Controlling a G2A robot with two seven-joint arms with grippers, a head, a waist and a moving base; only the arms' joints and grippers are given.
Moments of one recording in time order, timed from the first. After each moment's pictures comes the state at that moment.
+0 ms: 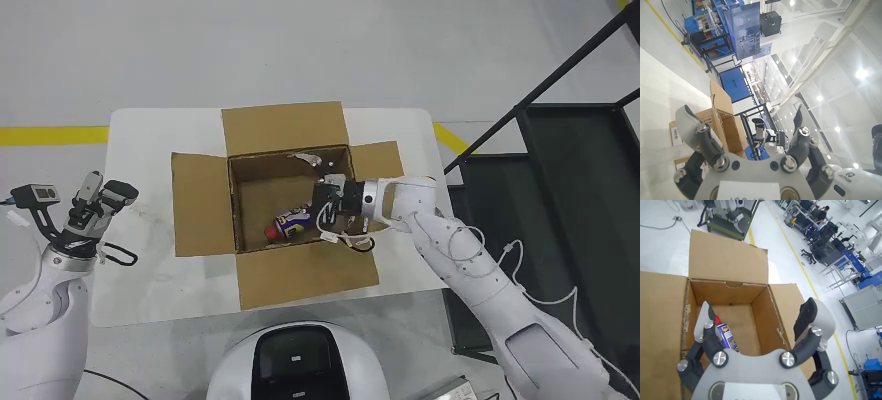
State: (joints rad) left arm 1.40 -1.10 -1.72 -1.41 -0.46 -0.60 -0.73; right arm -1.00 -1.13 1.03 -1.51 -1.70 -0.73 -0.32
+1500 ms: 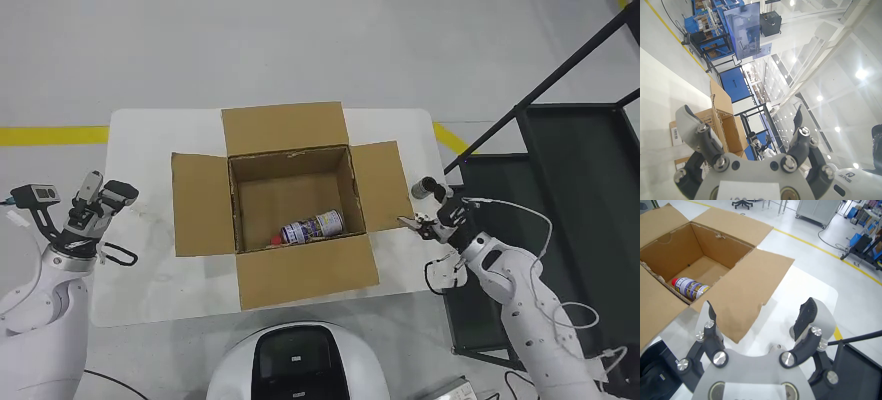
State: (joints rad) left arm 1.40 -1.10 -1.72 -1.41 -0.46 -0.60 -0.73; right arm -1.59 -1.05 1.62 -1.53 -1.29 -0.65 -0.16
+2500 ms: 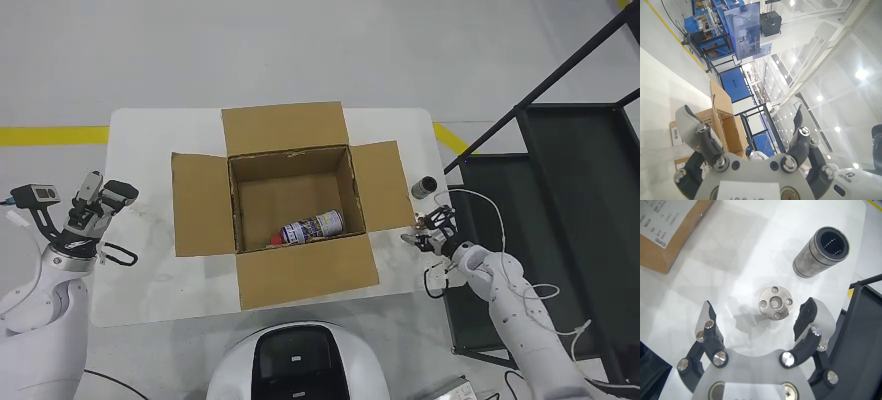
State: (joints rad) left arm 1.40 -1.10 -1.72 -1.41 -0.46 -0.60 -0.73; right arm -1.35 -1.07 1.45 -1.04 -1.35 -0.57 -0.07
